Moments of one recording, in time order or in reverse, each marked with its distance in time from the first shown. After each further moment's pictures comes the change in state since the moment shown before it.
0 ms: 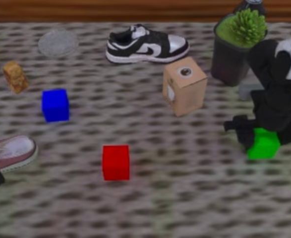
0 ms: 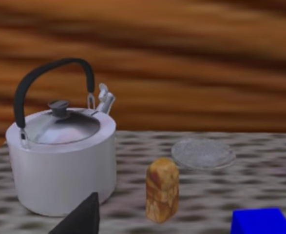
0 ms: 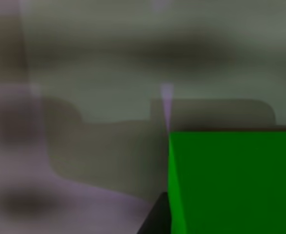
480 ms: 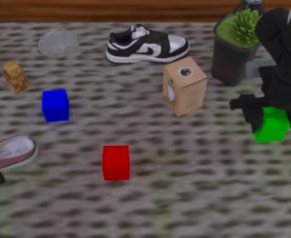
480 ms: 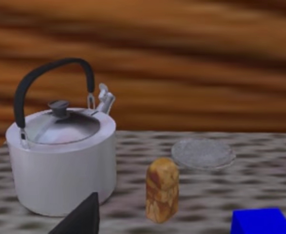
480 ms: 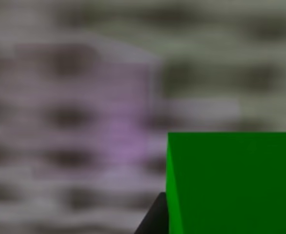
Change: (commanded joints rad) left arm 0.000 0.000 0.000 0.000 0.000 0.000; right arm 0.007 -0.101 0.128 -0.231 -0.001 -0.002
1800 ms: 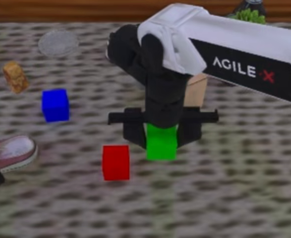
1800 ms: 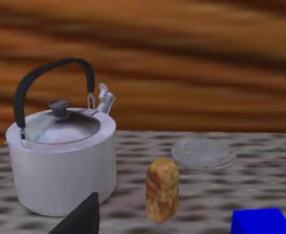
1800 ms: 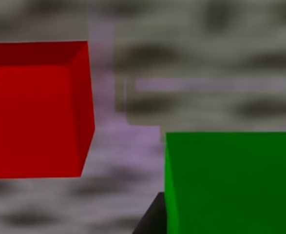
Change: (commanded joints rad) left arm 0.000 0.000 0.000 0.000 0.000 0.000; right arm 0.493 0.225 0.426 -0.198 0.002 0.570
